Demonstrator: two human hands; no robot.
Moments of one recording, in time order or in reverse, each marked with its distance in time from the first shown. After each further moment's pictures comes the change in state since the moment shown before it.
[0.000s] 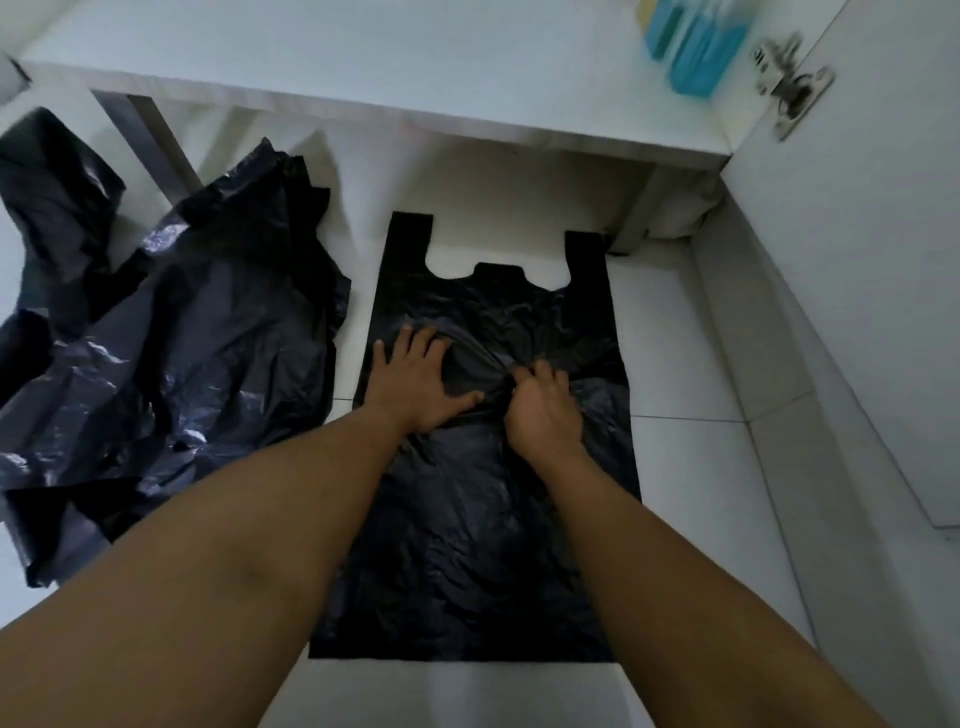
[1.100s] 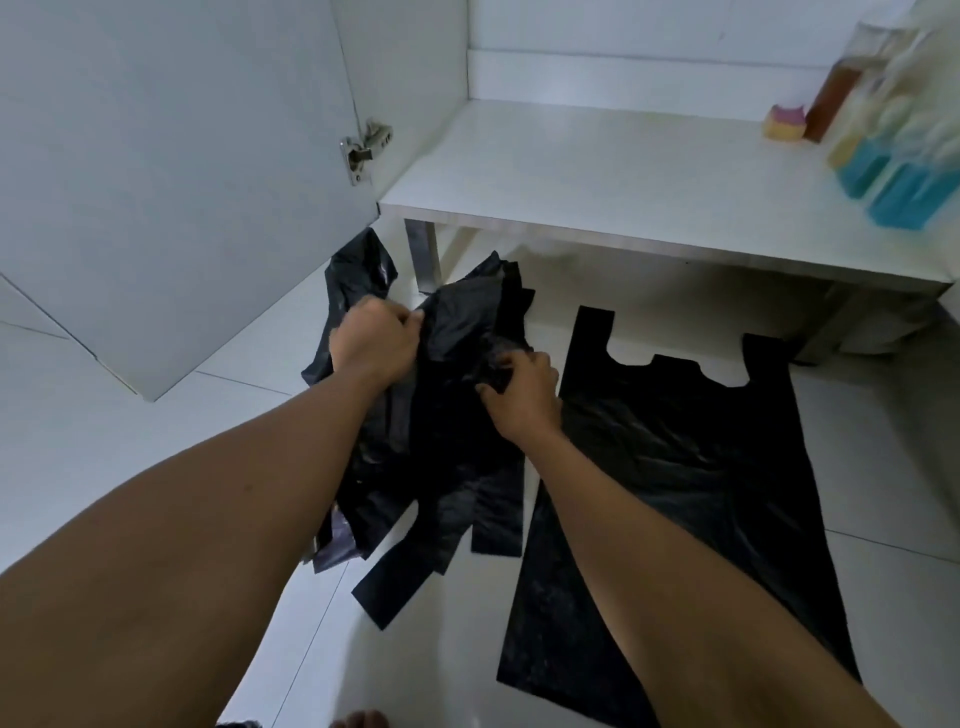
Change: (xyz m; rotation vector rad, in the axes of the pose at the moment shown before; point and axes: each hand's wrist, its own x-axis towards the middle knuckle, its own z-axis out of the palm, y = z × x) left_hand -0.120 -0.176 -0.197 -0.190 0.601 -0.507; right_hand 0.004 -0.246 -0.002 0.541 0.077 -0.230
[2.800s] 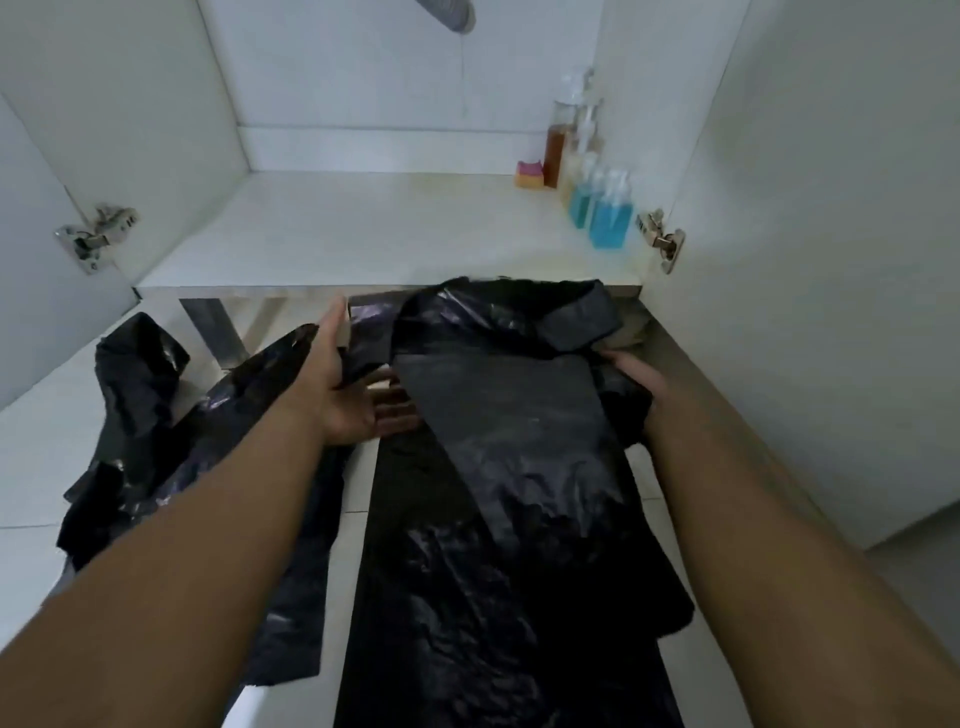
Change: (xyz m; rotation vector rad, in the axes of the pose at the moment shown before) left_hand -0.051 0.191 0.030 -1.308 -1.016 -0.524; right_hand -0.026 0.179 -0.307 0.837 0.163 0.504
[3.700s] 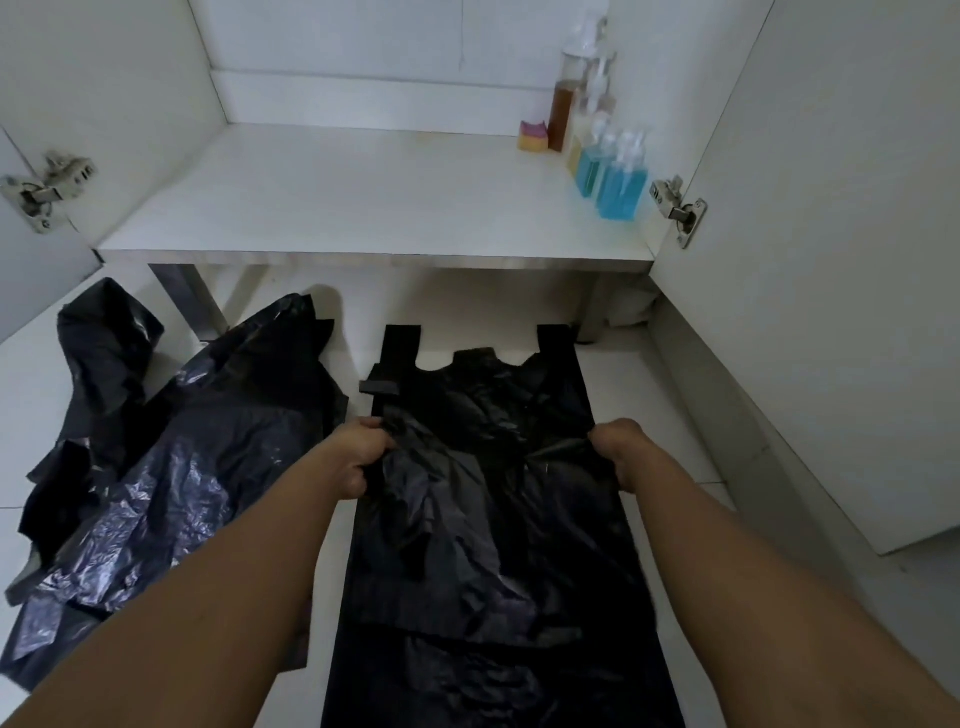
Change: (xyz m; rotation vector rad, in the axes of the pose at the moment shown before) left_hand 0.065 -0.082 -0.037 0.365 0.314 -0.089; right_hand 0.038 0.090 0.002 -0.446 0.190 0.309
